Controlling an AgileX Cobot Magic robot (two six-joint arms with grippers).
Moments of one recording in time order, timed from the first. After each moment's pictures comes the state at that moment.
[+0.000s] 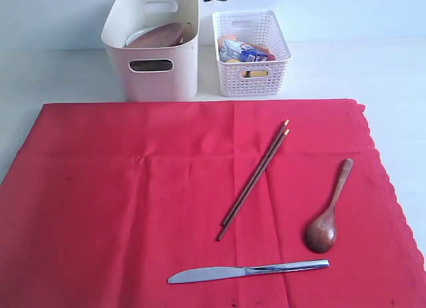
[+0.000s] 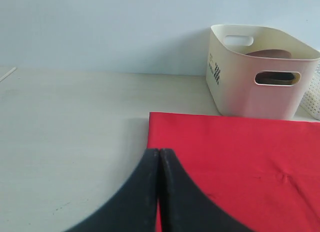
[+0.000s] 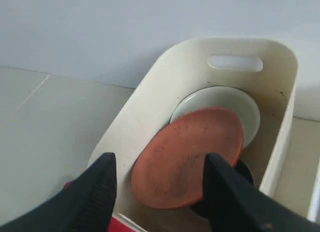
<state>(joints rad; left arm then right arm) -0.02 0.01 0.00 -0.08 0.26 0.05 0.61 2.09 -1.76 0.89 0.35 -0.55</state>
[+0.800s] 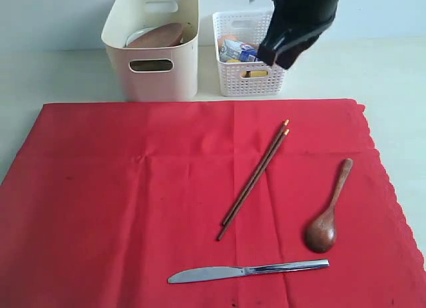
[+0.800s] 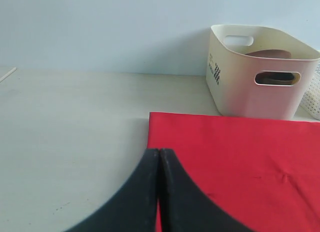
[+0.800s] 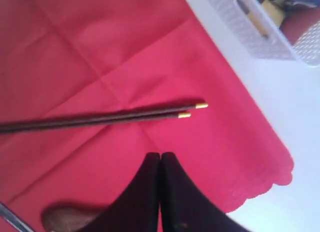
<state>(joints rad) -0.02 0.01 0.00 -0.08 0.26 0.05 0.61 1.84 -1.65 -0.01 1.22 -0.43</state>
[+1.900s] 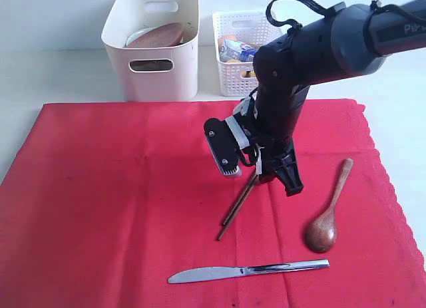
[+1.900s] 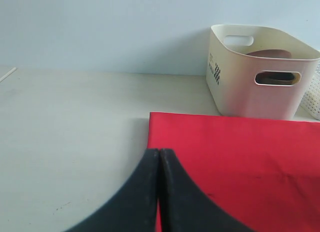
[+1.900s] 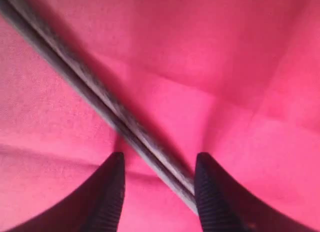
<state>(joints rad) -0.02 0.01 0.00 -0.08 0.26 0.05 0.73 2.03 -1.23 -0.08 0.74 -1.23</state>
